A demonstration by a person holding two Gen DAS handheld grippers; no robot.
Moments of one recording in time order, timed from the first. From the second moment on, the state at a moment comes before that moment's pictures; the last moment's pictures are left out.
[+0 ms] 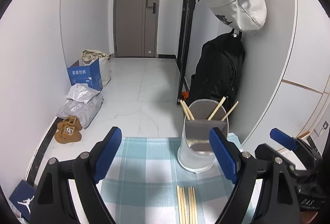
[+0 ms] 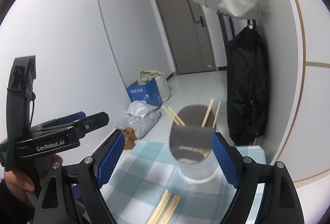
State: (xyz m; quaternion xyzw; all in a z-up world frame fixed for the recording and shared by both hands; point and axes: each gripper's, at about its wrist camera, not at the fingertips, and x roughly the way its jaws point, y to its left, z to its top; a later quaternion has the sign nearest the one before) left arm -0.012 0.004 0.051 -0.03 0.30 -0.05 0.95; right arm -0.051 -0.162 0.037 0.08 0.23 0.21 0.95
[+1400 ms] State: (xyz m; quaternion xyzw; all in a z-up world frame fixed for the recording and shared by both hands) left arm 0.006 0.087 -0.062 -0.13 0.45 0.02 0.89; right arm 0.006 -0.104 -0.149 0.00 0.56 0.15 0.82
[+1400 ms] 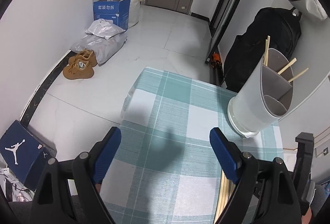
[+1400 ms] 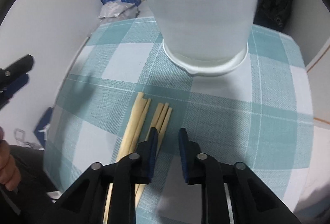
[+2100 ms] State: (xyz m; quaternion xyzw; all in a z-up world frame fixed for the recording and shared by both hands) left arm 0.007 0.111 -0.062 -0.17 0.46 0.02 0.87; right arm 0.018 -0.095 -0.140 -0.04 0.59 0.11 0.80
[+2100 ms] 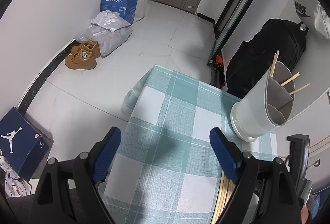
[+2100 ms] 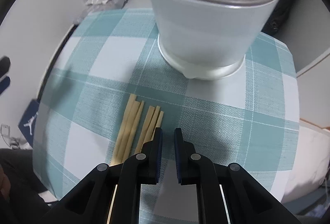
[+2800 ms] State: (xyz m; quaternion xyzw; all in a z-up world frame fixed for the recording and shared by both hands) left arm 0.009 0.118 -0.065 -0.20 0.47 0.02 0.86; right arm 0.028 -0.072 -0.142 -0.06 0.60 0.10 0.79
